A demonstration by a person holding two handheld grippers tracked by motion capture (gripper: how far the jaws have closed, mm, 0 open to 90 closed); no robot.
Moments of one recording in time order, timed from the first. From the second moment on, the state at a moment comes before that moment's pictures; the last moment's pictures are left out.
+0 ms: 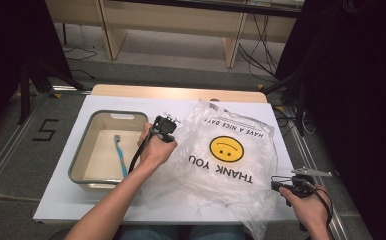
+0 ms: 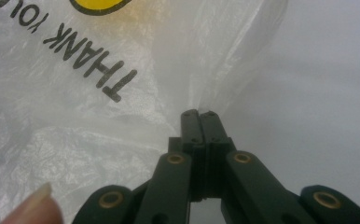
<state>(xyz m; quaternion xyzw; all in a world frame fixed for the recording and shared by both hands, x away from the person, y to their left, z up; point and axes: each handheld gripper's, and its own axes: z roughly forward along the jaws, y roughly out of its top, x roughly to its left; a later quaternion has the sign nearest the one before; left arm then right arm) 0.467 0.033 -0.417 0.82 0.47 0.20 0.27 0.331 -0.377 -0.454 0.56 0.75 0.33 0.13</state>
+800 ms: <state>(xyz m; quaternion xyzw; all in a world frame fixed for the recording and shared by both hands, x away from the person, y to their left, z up) 0.487 0.028 -0.414 0.80 0.43 0.30 0.30 0.331 -0.357 -0.453 0.54 0.76 0.34 0.12</state>
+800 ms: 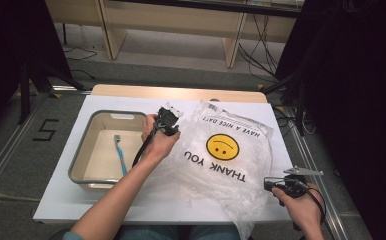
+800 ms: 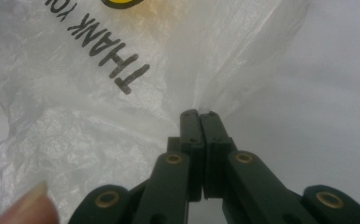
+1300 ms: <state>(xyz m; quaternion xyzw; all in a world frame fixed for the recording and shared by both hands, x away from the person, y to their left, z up) 0.451 0.031 -0.399 0.82 0.40 0.24 0.33 0.326 -0.358 -0.443 0.53 0.76 0.34 0.17</state>
